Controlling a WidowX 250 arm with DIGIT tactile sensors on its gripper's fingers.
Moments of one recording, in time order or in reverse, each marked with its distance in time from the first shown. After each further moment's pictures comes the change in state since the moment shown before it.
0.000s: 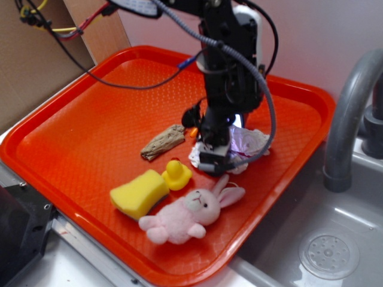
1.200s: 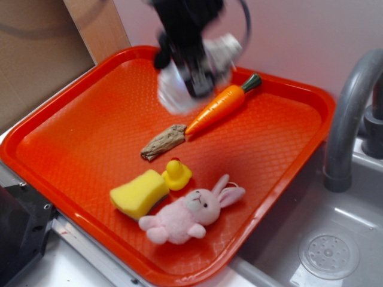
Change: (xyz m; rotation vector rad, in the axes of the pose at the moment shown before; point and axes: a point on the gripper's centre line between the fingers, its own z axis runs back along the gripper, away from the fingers) arm -0.039 0.014 0.127 0.176 -0.132 0.758
